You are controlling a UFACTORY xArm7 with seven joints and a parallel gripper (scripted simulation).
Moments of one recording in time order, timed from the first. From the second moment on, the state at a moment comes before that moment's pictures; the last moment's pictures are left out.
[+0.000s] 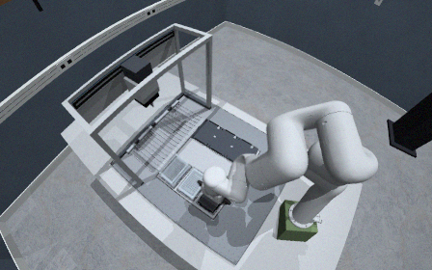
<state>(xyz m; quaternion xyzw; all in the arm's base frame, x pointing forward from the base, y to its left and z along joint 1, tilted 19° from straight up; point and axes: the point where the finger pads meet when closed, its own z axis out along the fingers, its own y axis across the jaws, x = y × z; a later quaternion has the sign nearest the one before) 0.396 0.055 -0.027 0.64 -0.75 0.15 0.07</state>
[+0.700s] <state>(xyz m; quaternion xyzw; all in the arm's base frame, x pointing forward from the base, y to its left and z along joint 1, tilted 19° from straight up) 0.395 0.059 -0.016 0.64 -0.75 0.15 0.07</state>
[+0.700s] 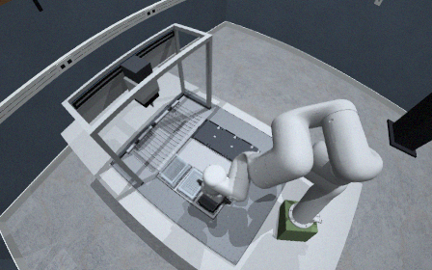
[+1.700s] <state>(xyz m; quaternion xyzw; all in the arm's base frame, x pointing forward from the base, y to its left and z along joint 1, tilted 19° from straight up) 0.393 0.067 0.007 0.64 -0.75 0.15 0.07</state>
